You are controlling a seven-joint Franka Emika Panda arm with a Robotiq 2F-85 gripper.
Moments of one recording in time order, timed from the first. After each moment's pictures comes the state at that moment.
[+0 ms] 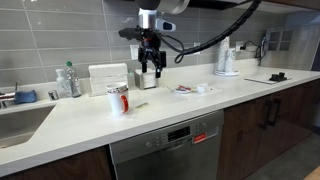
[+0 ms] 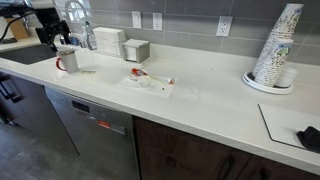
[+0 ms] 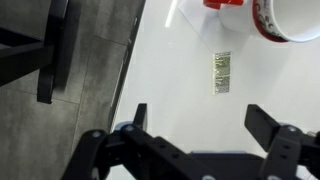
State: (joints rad) arm 0.09 0.02 0.30 -2.04 -0.04 2.21 1.65
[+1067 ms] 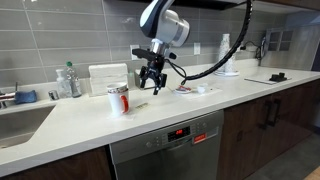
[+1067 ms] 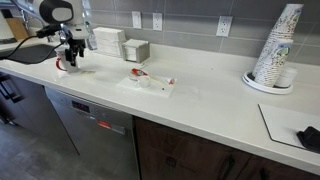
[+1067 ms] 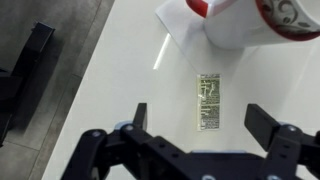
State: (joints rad) arm 0.11 0.26 0.18 -1.98 0.36 2.37 1.15
